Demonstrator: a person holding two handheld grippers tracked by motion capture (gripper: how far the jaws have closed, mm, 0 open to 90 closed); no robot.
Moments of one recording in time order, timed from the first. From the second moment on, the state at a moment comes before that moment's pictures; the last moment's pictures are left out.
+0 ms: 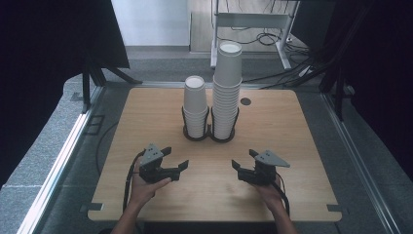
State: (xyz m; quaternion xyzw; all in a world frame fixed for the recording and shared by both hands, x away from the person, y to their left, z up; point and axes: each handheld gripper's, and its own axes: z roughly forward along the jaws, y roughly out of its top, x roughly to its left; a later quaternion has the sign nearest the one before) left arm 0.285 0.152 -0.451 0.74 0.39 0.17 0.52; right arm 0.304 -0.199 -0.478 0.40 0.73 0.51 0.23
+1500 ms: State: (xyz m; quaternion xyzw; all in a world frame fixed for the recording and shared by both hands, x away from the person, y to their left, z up) left arm 0.351 0.151 -0.381 0.73 0.40 0.21 0.51; right arm 0.381 -0.121 -0.438 0.29 0.77 0.55 0.15
